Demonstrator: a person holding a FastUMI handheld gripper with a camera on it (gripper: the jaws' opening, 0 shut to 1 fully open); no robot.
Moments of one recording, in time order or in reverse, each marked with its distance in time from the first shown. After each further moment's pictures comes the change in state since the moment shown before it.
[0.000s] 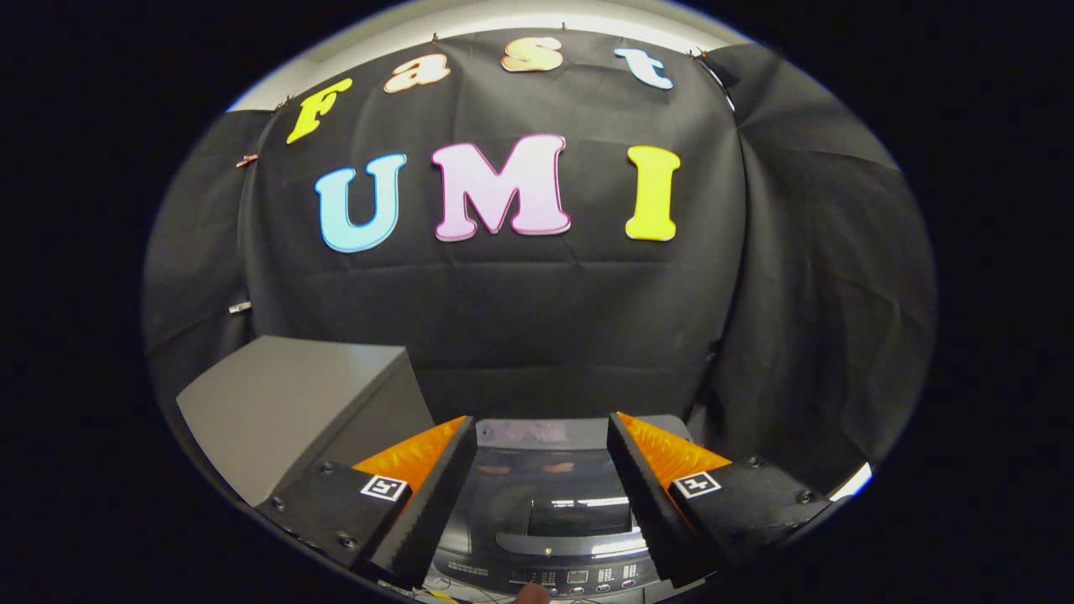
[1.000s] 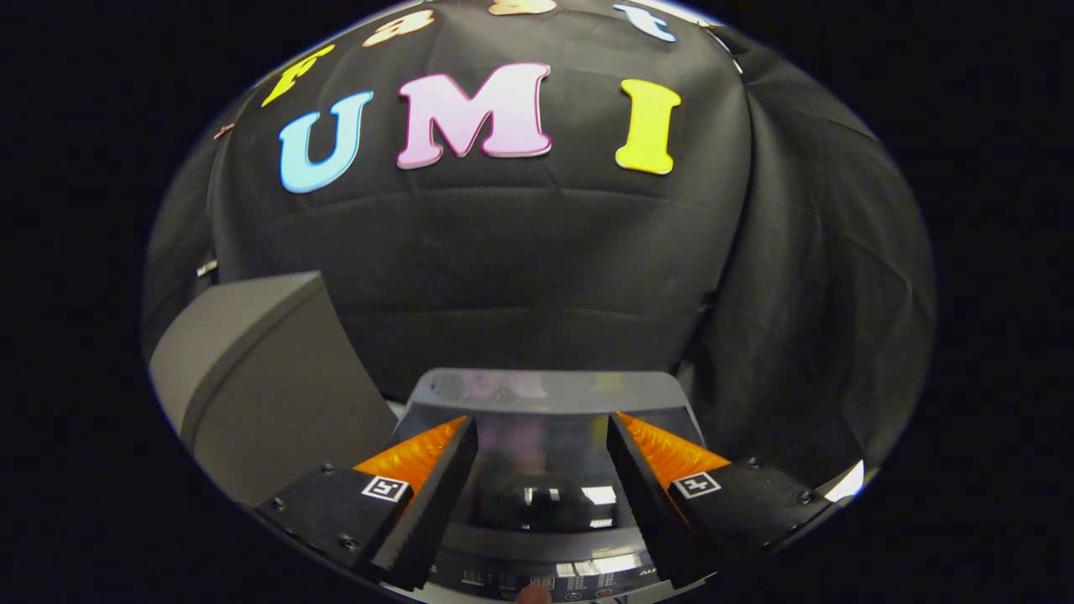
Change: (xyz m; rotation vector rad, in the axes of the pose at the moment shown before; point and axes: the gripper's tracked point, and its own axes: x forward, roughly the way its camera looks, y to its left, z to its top) arm 0.076 -0.044 -0.109 -0.056 0.282 -0.065
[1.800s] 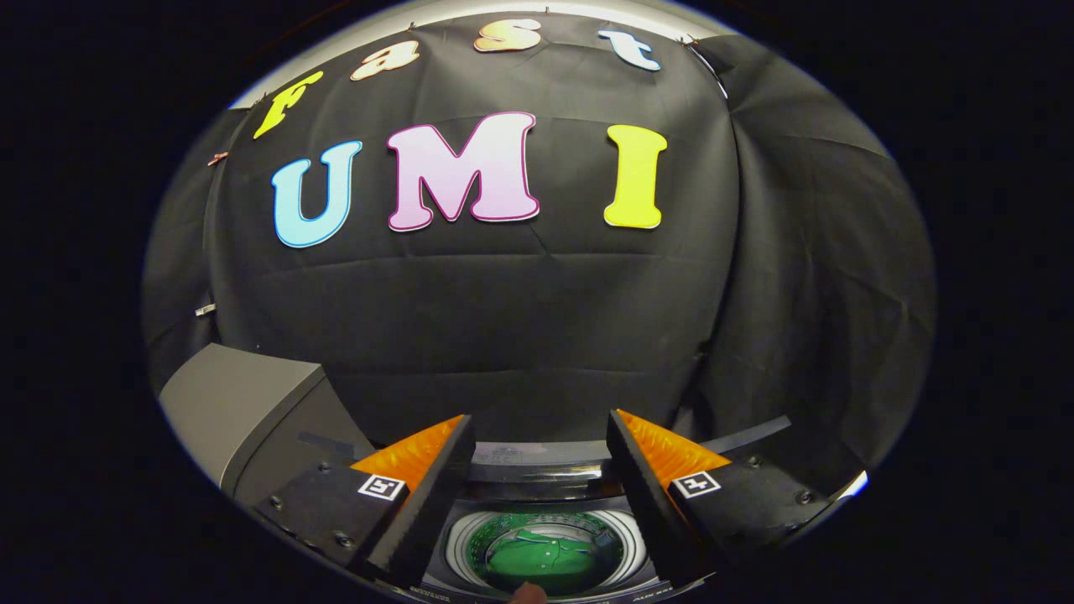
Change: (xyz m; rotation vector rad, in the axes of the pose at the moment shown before) arm -0.010 -0.011 0.092 0.064 -0.218 -0.001
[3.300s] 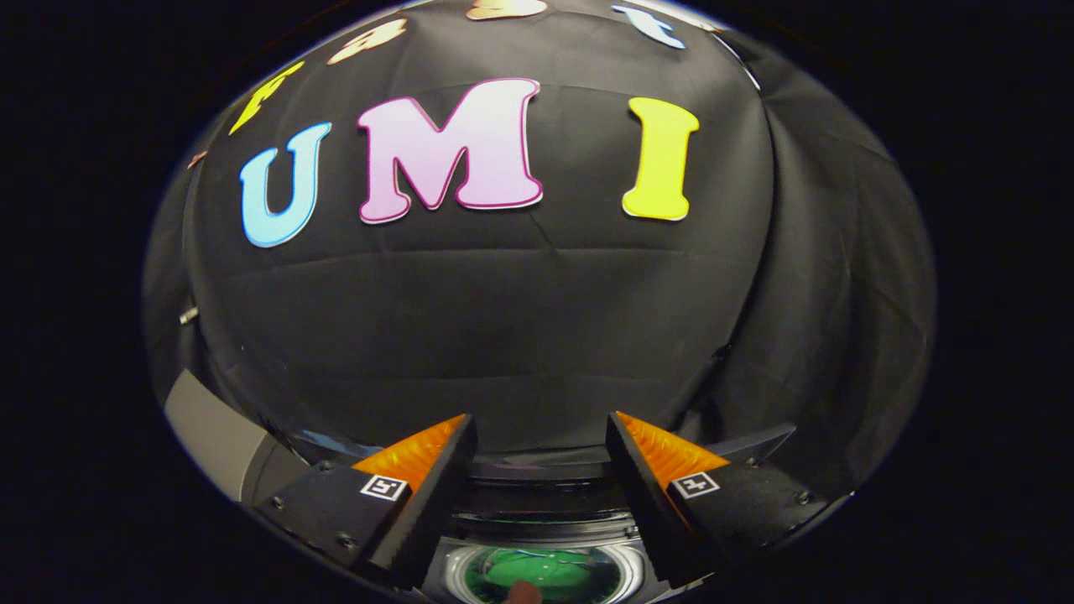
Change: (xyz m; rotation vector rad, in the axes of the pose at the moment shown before) arm 0.107 0.003 0.049 0.016 0.080 -0.011
